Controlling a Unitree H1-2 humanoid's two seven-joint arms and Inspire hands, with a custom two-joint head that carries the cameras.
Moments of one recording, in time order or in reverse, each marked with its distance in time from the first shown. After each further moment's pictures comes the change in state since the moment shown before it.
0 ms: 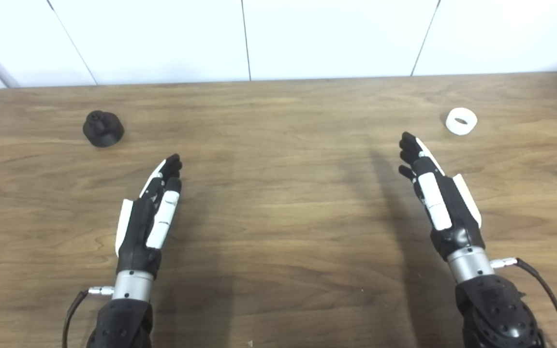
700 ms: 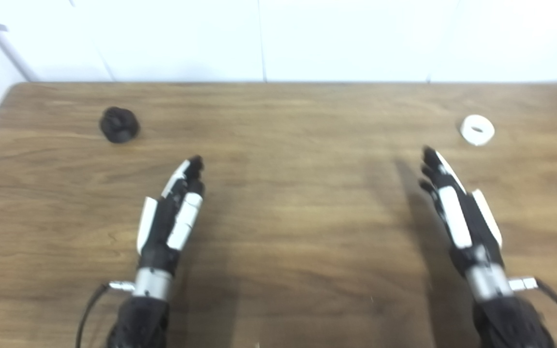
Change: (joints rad) left arm 0.002 -0.004 -0.040 0.091 0.059 -0.107 0.005; right arm 0.023 -0.034 -0.035 0.101 0.041 -0.094 0.005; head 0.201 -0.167
